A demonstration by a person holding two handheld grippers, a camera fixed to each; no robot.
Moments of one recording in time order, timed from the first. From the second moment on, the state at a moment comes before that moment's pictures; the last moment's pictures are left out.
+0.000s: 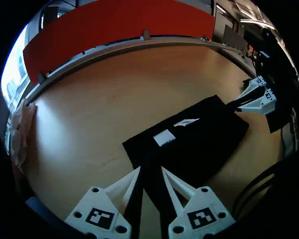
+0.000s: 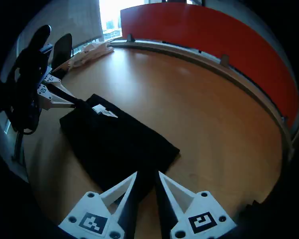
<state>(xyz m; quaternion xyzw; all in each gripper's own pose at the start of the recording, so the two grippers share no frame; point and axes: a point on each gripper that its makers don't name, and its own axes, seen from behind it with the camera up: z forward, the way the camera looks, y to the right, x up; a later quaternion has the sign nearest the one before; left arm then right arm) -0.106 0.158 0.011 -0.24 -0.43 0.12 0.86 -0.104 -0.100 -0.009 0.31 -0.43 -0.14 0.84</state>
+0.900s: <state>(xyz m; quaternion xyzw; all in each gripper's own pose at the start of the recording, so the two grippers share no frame) -0.110 0.141 0.033 -0.21 -0.42 0.14 0.87 -0.108 -0.082 0.022 0.26 -0.42 -0.15 0.86</state>
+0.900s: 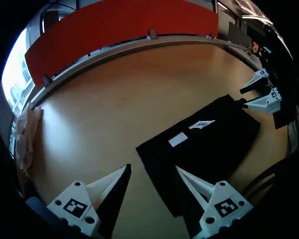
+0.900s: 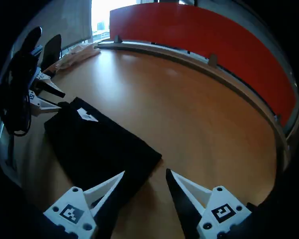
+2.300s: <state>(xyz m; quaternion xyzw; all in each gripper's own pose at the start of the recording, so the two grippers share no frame) -0.088 0.117 0.019 -0.18 -0.40 0.13 0.89 -0.081 -0.079 0.005 0.23 -0.39 -0.14 0.88</state>
